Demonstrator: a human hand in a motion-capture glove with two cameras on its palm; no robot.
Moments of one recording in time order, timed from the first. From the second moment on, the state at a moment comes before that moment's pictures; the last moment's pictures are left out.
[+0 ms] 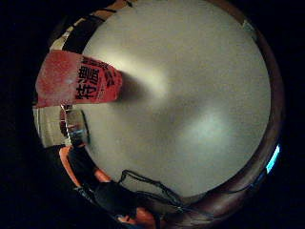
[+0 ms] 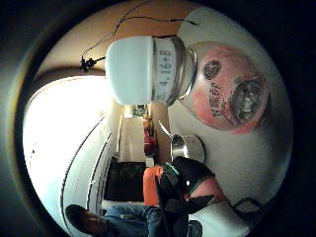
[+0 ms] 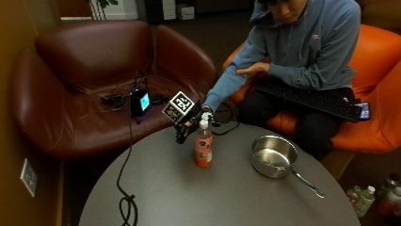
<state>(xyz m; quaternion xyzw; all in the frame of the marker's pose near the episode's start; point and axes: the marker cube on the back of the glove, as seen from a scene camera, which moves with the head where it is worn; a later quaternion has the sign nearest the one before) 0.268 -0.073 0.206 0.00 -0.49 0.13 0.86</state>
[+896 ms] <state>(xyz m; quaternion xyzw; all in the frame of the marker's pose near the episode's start) 0.222 -0.133 0.189 0.08 -0.59 0.08 0.80</state>
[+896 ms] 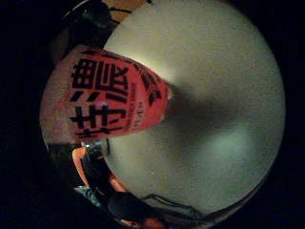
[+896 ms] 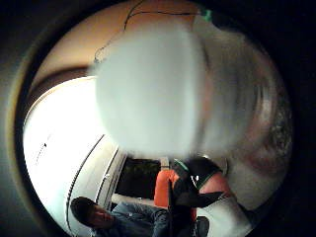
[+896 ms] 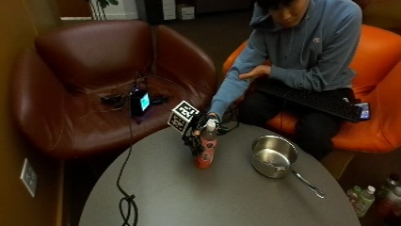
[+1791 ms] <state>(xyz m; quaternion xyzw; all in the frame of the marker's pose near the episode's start) 0.125 -0.098 0.098 -0.02 -0.15 0.01 0.99</state>
